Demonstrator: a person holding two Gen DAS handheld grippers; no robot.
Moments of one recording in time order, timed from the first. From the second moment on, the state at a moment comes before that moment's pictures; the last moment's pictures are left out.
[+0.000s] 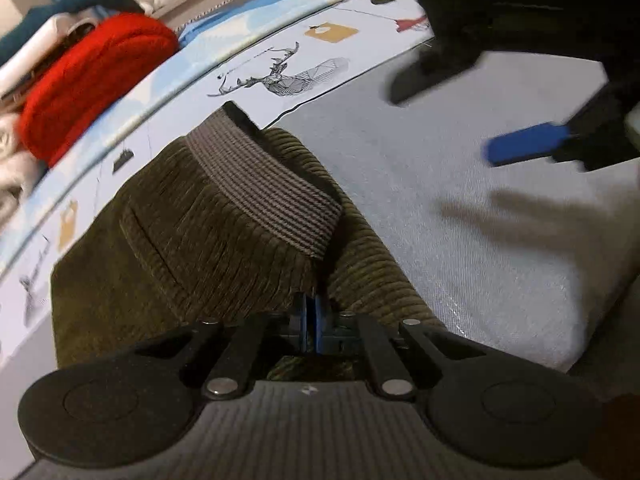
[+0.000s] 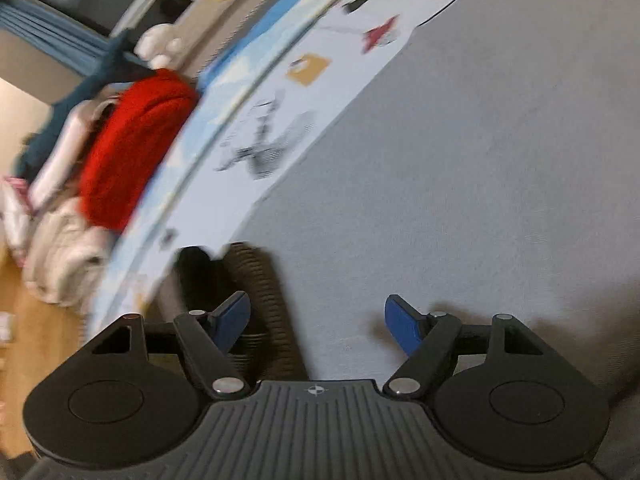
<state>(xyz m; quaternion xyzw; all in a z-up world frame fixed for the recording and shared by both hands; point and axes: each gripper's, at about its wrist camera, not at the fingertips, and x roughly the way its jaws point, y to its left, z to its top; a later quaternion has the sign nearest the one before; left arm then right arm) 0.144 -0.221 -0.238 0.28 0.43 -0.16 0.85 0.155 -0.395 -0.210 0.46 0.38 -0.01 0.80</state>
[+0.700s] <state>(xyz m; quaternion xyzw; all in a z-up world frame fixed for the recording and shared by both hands) 0.208 0.089 -0.207 -0.22 0.55 0.12 0.79 0.219 -0.301 -0.245 0.47 0.46 0.08 0.75</state>
